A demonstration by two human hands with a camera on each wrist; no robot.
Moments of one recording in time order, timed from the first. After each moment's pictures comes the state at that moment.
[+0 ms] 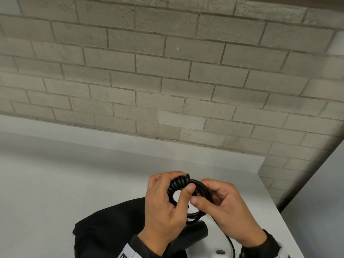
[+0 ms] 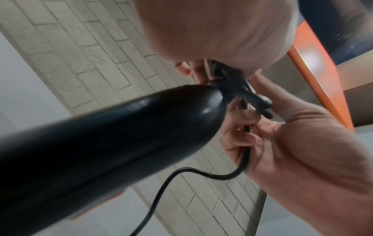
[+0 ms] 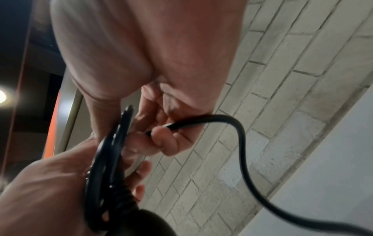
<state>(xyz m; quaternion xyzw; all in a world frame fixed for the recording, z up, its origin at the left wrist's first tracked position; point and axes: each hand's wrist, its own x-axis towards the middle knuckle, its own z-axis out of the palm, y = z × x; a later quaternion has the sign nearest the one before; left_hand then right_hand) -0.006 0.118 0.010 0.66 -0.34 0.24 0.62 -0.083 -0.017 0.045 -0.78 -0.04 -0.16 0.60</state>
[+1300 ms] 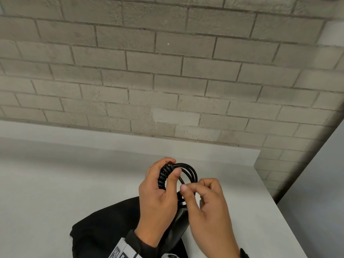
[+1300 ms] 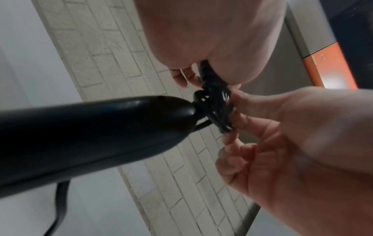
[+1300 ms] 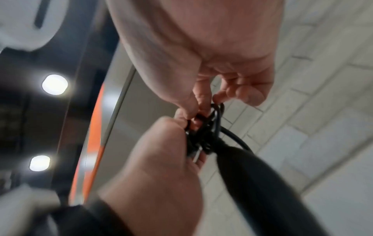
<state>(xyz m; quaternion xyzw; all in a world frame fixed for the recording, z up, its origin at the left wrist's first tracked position) -0.001 0.114 0.018 0.64 -0.27 0.14 0.71 -0.082 0.037 0.027 -0.83 0.18 -0.31 0.44</state>
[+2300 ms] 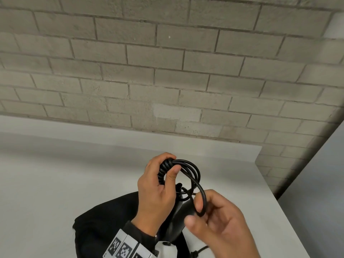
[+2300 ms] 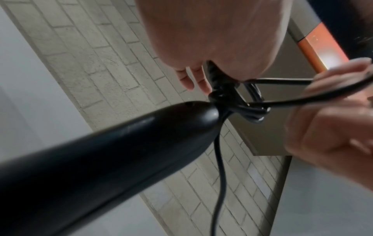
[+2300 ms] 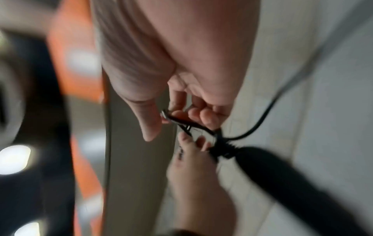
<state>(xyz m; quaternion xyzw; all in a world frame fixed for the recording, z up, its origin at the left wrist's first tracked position) 0.011 0.116 0.010 0.64 -0.33 0.22 0.65 -0.122 0.033 0.032 -0.68 0.04 -0.21 0.70</state>
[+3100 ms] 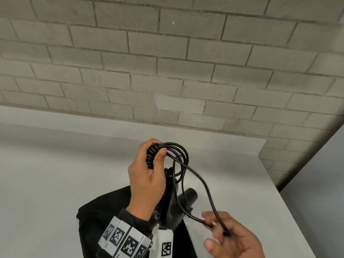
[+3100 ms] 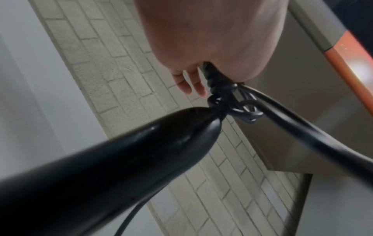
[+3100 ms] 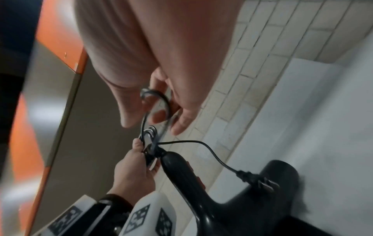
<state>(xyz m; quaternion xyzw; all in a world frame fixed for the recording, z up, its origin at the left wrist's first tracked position) 0.029 0.126 0.011 0.65 -0.28 0.21 0.68 -0.149 0.013 -0.041 -0.63 0.08 -0.26 0.73</state>
